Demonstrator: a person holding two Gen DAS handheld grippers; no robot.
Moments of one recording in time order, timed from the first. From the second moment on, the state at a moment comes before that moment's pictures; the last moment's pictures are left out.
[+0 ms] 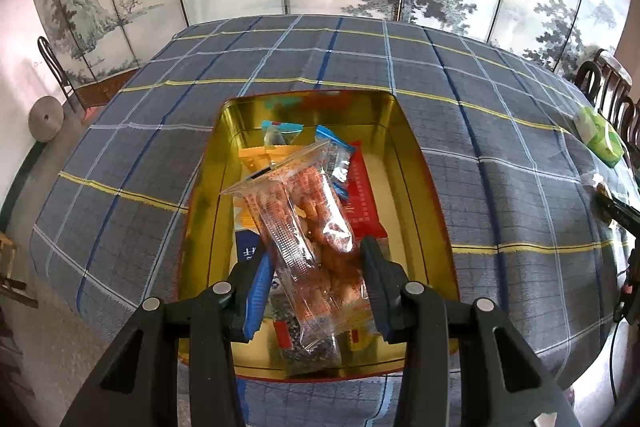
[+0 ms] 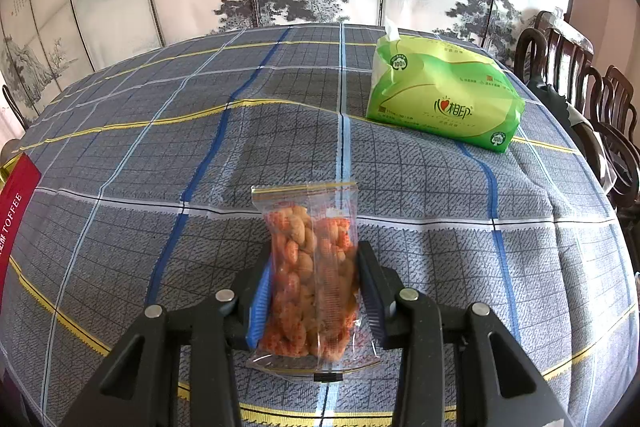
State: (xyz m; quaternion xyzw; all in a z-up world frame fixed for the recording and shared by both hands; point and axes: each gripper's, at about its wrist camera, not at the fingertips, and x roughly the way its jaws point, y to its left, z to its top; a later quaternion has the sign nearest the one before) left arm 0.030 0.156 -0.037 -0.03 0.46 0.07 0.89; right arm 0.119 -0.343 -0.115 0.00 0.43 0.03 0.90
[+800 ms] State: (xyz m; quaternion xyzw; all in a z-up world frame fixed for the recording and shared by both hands) left arm 0.031 0.177 -0.048 -0.03 0.46 0.09 0.88; right arm 0.118 -0.343 -0.115 0.00 0.43 0.03 0.90
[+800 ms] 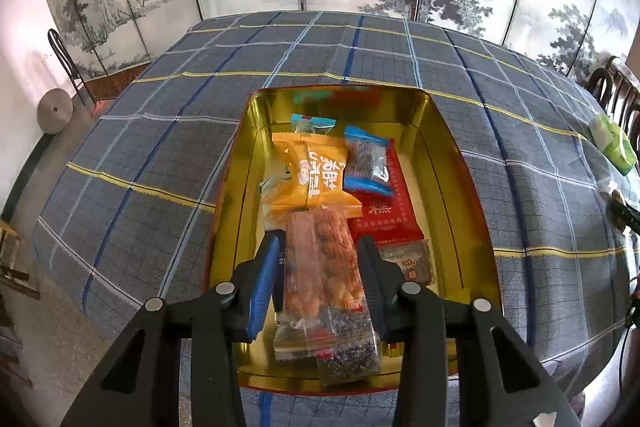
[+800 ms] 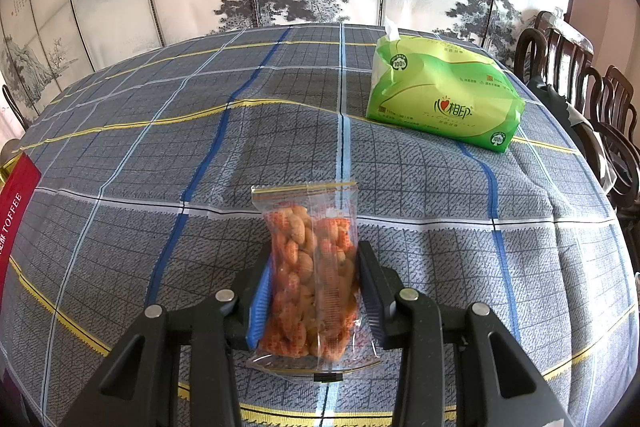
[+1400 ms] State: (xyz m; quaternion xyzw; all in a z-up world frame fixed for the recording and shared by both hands) left arm 0.027 0.176 -0.031 -0.02 0.43 0.10 0.89; right arm 0.118 -0.339 -0.114 -0.01 0.43 0.03 0.90
